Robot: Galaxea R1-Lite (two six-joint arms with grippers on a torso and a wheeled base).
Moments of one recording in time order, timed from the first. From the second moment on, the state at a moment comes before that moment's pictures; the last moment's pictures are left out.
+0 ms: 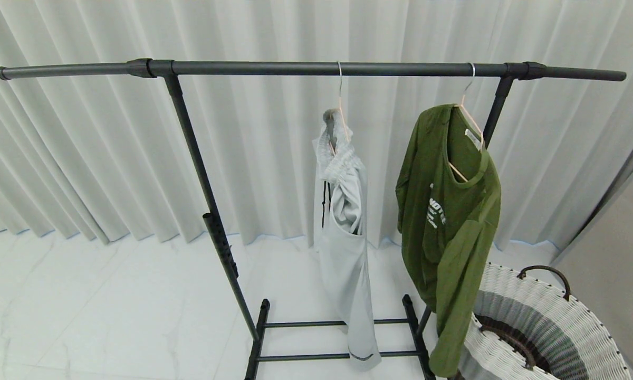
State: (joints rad) left arm 0.14 0.09 0.00 -0.07 -0.13 0.20; right arm -0.12 0.09 0.00 -0.05 -0.16 -0.04
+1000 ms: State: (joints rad) left arm 0.00 0.00 0.00 -0.01 -0.06 0.09; right arm 0.01 0.04 0.00 0.00 0.01 -0.05
